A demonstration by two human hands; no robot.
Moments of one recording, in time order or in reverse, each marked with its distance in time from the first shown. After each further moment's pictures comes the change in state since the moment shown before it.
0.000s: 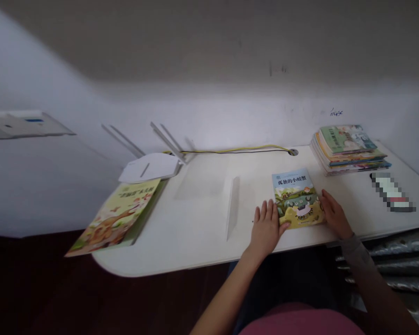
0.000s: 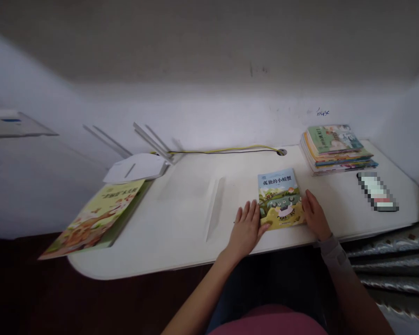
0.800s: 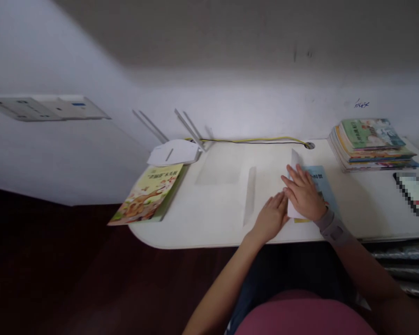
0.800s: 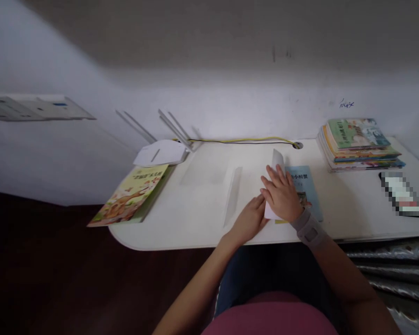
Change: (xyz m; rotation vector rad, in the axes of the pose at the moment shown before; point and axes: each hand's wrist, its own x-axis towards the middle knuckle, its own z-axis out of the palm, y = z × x) left_hand -0.003 -0.033 -0.025 -0.197 -0.083 0.097; right_hand 0.005 -0.108 0.090 -0.477 -0.343 -0.670
